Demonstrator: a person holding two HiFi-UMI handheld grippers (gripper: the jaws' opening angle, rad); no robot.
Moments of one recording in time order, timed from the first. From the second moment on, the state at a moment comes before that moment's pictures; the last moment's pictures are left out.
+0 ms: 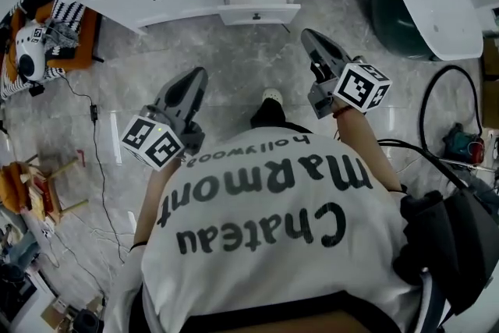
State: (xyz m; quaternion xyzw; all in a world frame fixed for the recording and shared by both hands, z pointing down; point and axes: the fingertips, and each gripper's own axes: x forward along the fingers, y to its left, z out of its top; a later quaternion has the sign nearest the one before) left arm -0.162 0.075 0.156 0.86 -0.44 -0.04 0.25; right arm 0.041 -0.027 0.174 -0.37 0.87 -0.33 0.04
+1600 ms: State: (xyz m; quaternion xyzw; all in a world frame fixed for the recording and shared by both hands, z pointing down) left arm -0.087 -0.101 0.195 0.86 -0.47 -0.02 0.21; right arm 0.045 -0.183 0.222 -0.26 0.93 -0.27 -0.03
